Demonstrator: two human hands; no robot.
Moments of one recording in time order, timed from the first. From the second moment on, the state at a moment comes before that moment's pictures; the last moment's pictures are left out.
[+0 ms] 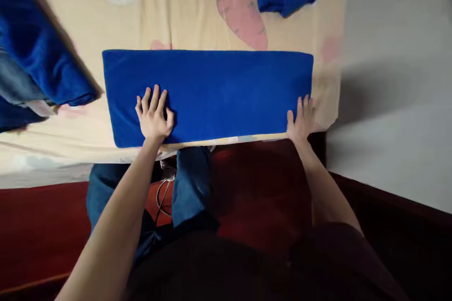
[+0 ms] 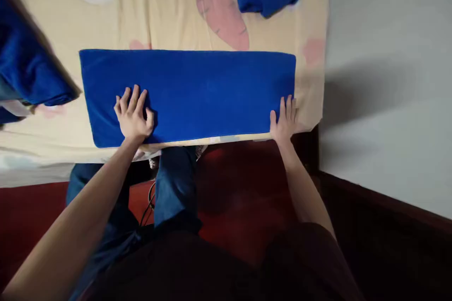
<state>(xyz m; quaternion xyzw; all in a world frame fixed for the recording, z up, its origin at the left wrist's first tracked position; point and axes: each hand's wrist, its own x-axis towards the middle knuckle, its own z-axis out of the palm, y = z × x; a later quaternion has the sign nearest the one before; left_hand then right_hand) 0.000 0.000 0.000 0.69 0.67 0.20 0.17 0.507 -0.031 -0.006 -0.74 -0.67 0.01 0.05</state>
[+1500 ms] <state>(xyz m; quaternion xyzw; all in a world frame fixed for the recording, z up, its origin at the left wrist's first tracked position) 0.007 0.001 0.008 0.70 0.67 0.20 0.15 0.214 -0.127 0.034 -0.67 -0.27 0.52 0.46</state>
